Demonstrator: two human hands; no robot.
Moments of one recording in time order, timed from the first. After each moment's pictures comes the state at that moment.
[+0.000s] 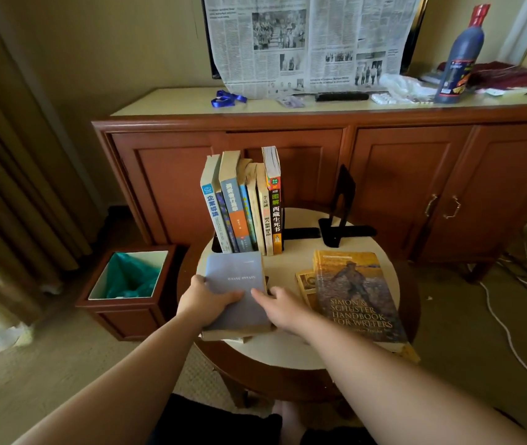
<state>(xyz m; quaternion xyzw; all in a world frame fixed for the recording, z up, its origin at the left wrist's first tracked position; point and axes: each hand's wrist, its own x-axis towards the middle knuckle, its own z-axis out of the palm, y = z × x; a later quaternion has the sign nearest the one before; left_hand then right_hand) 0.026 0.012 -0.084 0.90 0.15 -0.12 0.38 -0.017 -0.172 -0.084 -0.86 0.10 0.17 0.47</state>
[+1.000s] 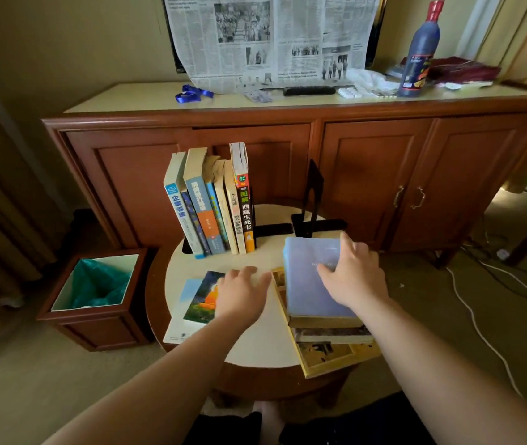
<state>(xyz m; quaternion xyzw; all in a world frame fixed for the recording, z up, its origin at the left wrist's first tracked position) 0.010 -0.106 -0.087 0.94 -0.03 -0.08 0.33 -0.042 -0.313 -0.044 -0.96 0.22 -0.09 0.16</state>
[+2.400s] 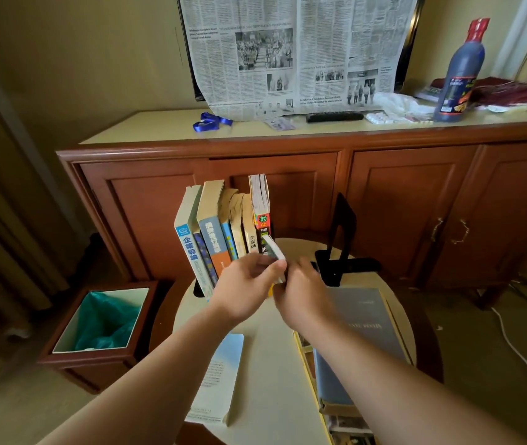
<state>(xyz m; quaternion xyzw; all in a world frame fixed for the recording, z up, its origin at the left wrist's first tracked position) 0.096 -0.091 -0.011 0.86 -0.14 0.00 0.49 0.075 -0.224 -0.044 -0.95 0.06 -0.12 0.29</state>
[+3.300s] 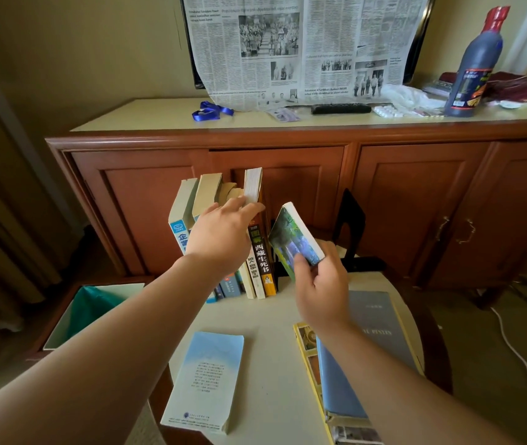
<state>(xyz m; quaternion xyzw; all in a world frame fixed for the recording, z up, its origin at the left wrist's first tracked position) 0.165 -0.070 0.026 0.93 -0.25 0.23 0.10 0.083 -0.235 -0.059 -0.78 -0.01 -0.39 0.50</state>
